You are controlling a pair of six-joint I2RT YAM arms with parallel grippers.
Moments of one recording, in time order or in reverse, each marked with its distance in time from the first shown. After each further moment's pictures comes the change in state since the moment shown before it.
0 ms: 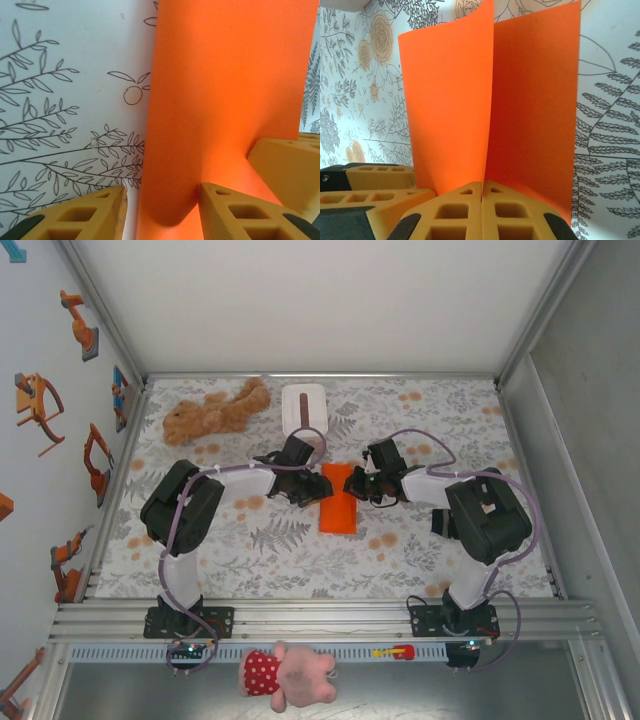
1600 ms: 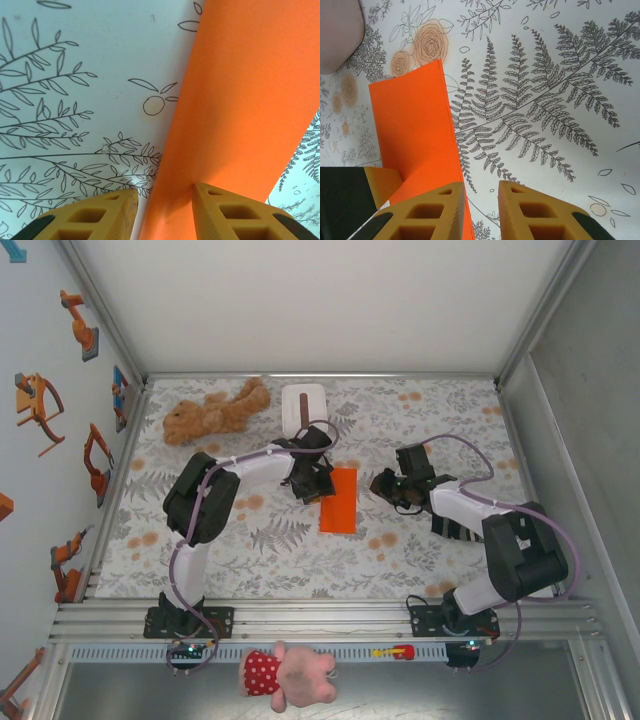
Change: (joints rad) left arm -0.041 0.169 0.296 -0.382 -0.124 -0.057; right arm -0.104 -0.275 -0.154 -0.120 0.182 0.014
